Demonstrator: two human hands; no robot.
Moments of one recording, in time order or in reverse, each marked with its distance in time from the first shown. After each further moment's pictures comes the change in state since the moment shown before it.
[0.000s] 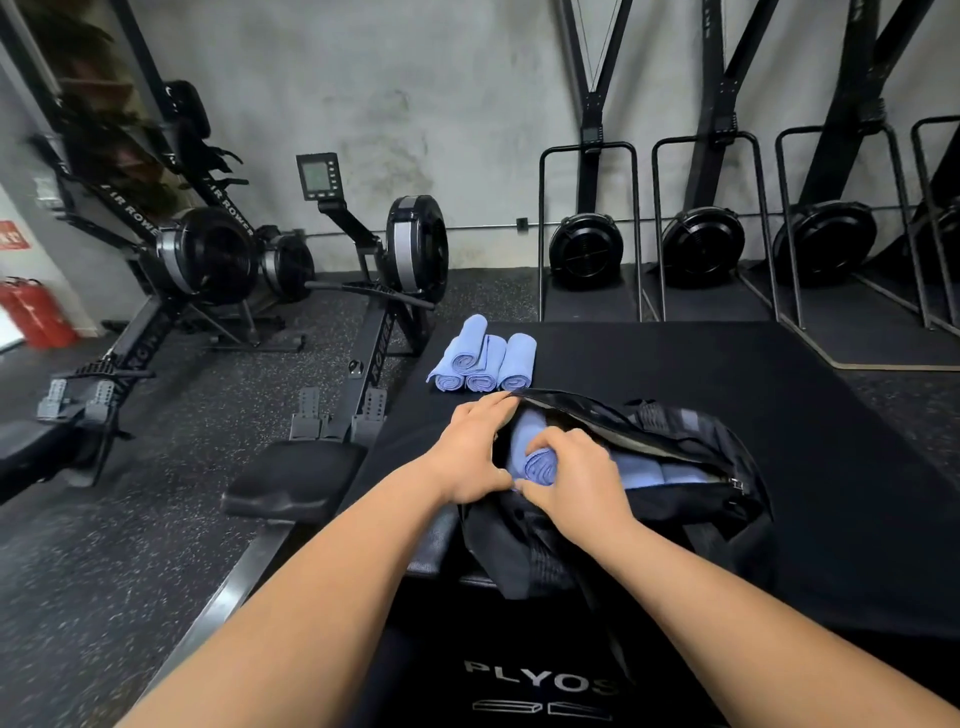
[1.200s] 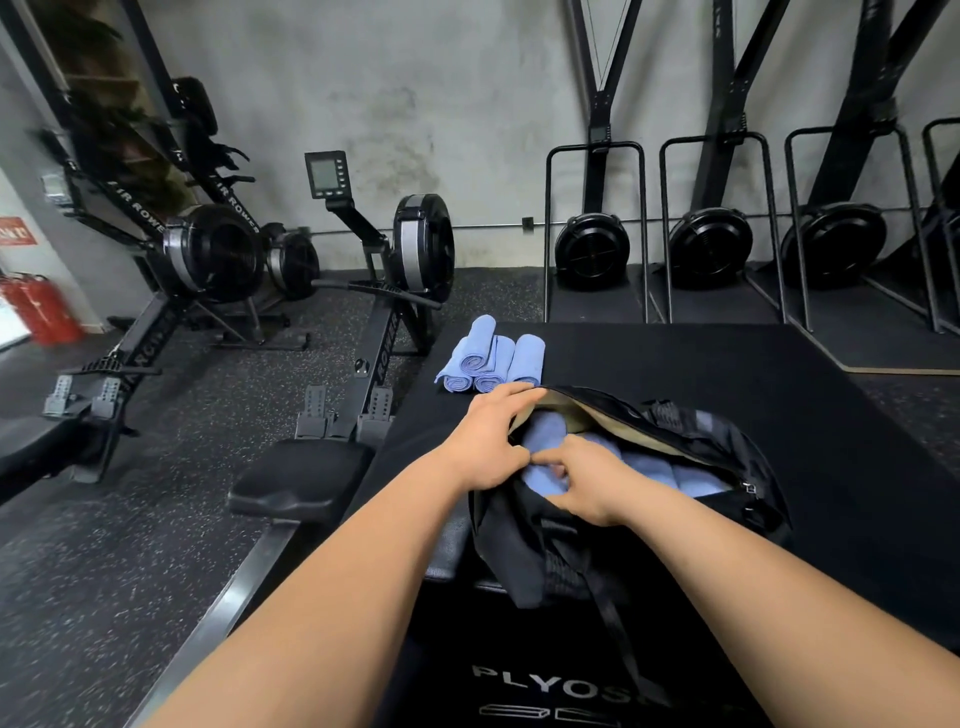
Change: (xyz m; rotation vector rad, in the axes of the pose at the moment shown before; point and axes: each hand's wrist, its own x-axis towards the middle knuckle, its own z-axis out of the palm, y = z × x) left_hand 0.009 0.006 -0.010 -0.155 0.053 0.022; right_hand 0.040 0.014 -0.008 -0.218 -0.509 -0.110
